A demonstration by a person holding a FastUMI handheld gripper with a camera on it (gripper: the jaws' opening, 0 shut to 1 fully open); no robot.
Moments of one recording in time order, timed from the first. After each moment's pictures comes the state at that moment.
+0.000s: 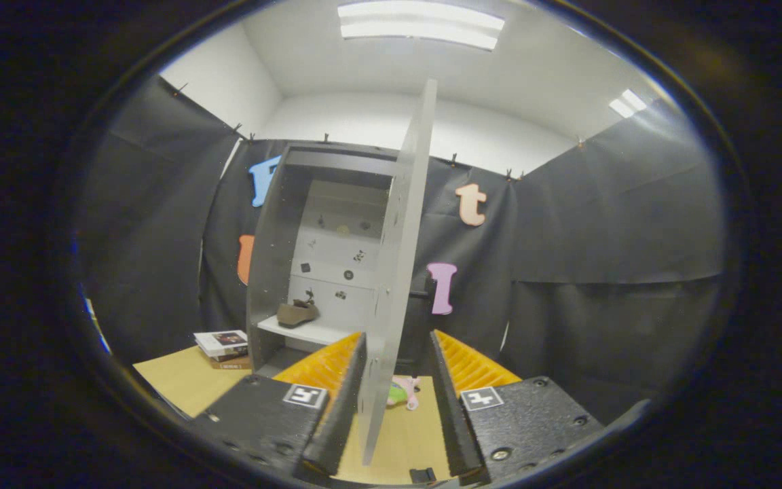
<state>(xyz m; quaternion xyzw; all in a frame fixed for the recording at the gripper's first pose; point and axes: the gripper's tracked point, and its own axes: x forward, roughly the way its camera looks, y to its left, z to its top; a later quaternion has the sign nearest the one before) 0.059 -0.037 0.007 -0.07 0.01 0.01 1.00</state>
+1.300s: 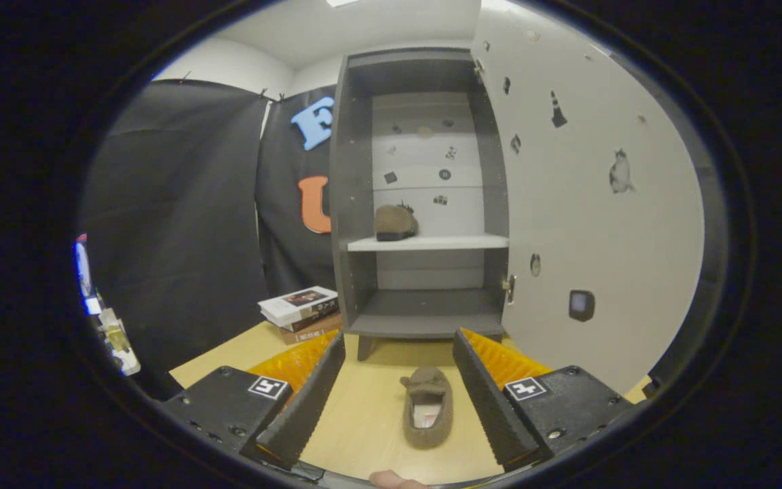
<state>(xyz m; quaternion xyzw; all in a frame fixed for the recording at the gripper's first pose) 0.068 0.096 -0.159 0.02 0.17 0.13 0.98</state>
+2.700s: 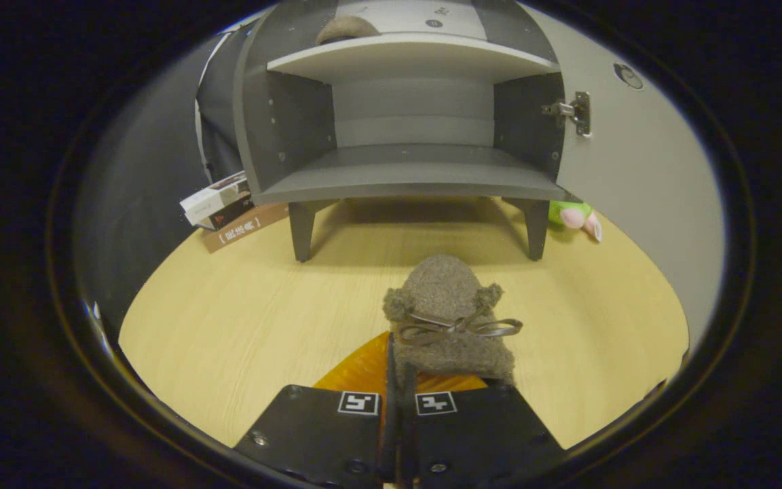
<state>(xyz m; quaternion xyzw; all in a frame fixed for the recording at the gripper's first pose) 0.087 0.104 -0.255 0.00 0.39 0.08 0.92</state>
